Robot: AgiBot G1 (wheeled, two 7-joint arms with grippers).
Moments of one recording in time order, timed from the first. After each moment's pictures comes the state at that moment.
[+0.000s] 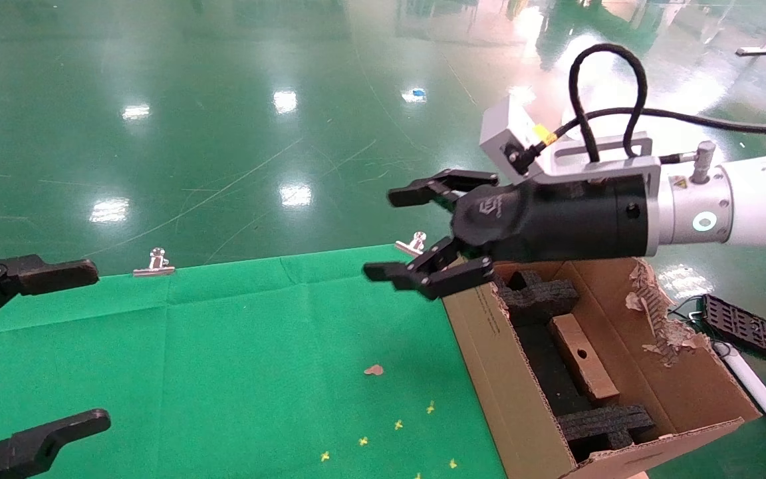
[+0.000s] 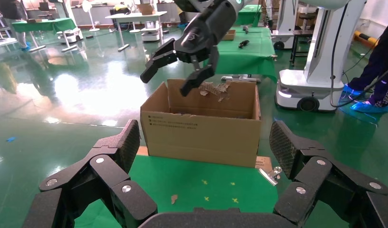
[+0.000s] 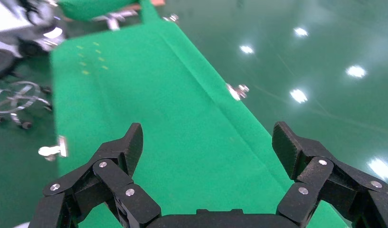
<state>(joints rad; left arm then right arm) -1.08 0.60 0.30 -1.28 0.72 1.49 -0.18 1.55 -0.50 -0.81 1.12 -0.88 -1.33 0.34</state>
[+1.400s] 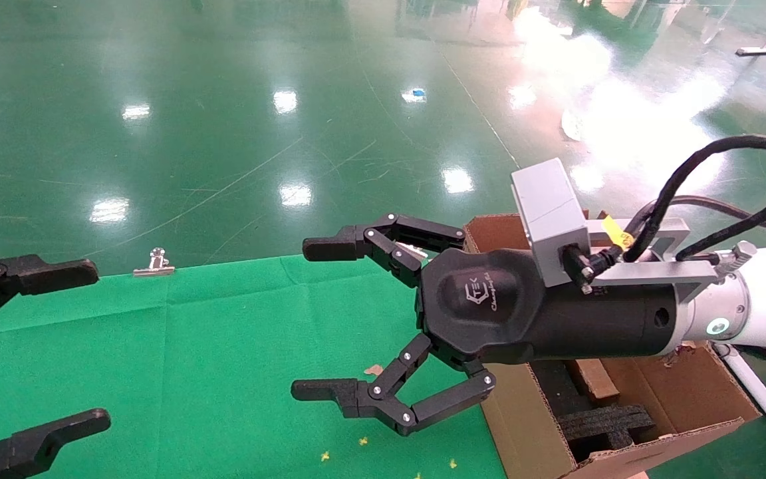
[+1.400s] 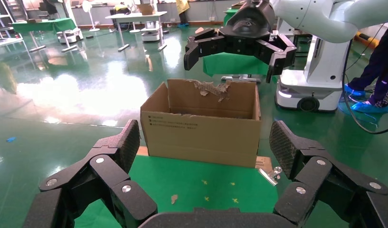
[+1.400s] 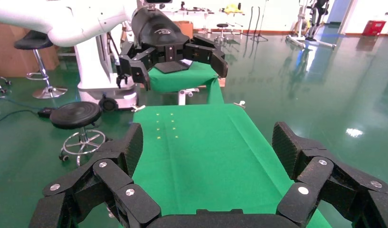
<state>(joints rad) -1.08 0.60 0.30 -1.28 0.71 1.49 -0.18 1.06 -0.61 -0.26 1.29 -0.72 -1.50 0.19</state>
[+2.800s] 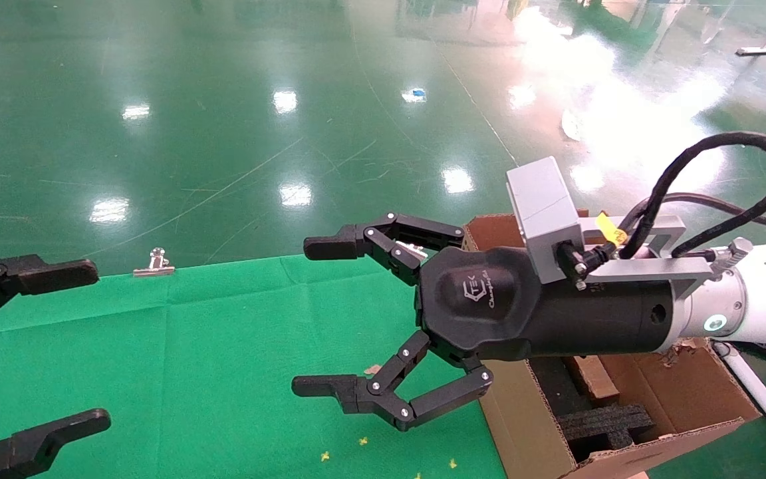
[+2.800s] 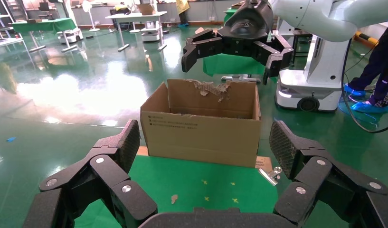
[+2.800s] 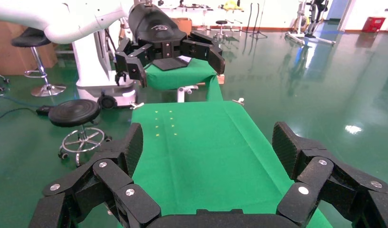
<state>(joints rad) -1.08 0.60 0.30 -1.28 0.72 1.49 -0.18 1.08 -0.61 -0.28 1.28 -0.73 -1.49 0.19</state>
